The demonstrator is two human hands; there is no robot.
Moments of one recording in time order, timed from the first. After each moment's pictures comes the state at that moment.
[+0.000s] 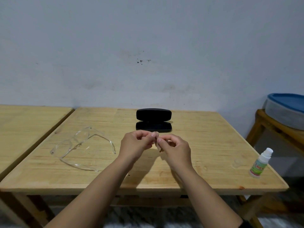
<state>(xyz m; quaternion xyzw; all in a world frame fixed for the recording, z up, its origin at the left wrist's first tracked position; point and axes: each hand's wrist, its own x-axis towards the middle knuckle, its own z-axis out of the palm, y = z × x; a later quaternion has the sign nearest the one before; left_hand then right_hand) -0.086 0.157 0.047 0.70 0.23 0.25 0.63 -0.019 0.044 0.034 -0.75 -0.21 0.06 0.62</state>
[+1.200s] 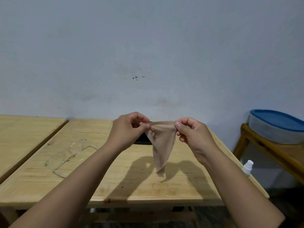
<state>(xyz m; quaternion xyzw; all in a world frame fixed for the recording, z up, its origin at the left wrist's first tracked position) -0.092 0.166 0.131 0.82 0.15 0.33 0.44 0.002 -0.001 0.142 -0.67 -0.26 0.10 0.69</state>
